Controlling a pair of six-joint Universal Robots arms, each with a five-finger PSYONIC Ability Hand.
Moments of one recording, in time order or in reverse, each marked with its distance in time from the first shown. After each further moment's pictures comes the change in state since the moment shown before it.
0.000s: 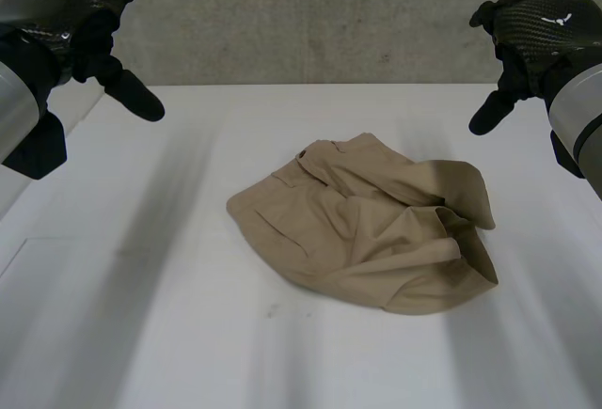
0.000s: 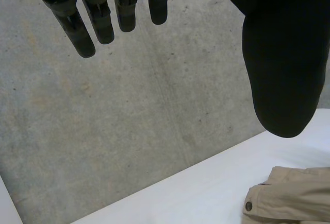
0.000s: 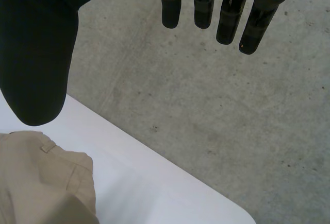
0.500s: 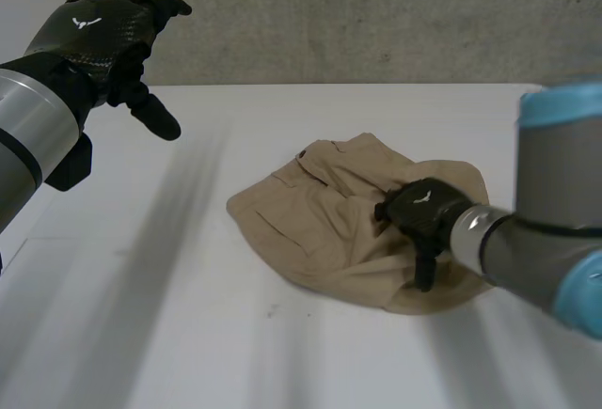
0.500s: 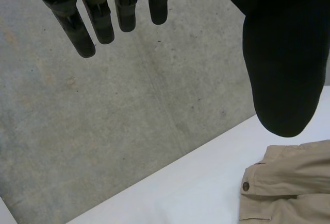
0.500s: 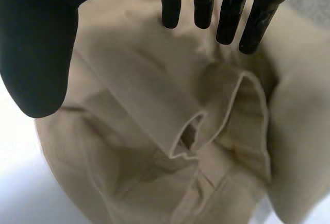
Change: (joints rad) left arm -0.034 -0.050 -0.043 0.067 -0.003 0.084; right arm 0.053 0.328 0.087 0.188 -0.241 -0.322; left_hand 0.000 0.000 0.000 0.000 0.000; right_hand 0.000 0.000 0.000 0.000 0.000
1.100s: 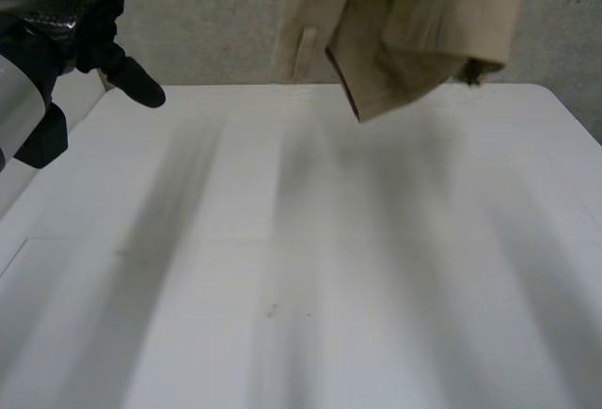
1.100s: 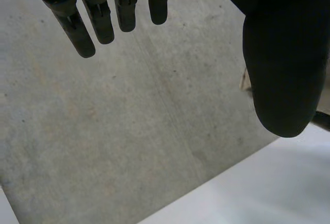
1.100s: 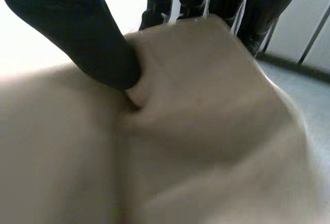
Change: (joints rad) left arm 0.008 0.078 0.005 0.034 -0.008 -0.011; right arm 0.126 -0.249 -0.719 -0.515 0.029 0.302; left_hand 0.000 0.000 0.000 0.000 0.000; right_hand 0.793 0.956 0.965 0.956 0.928
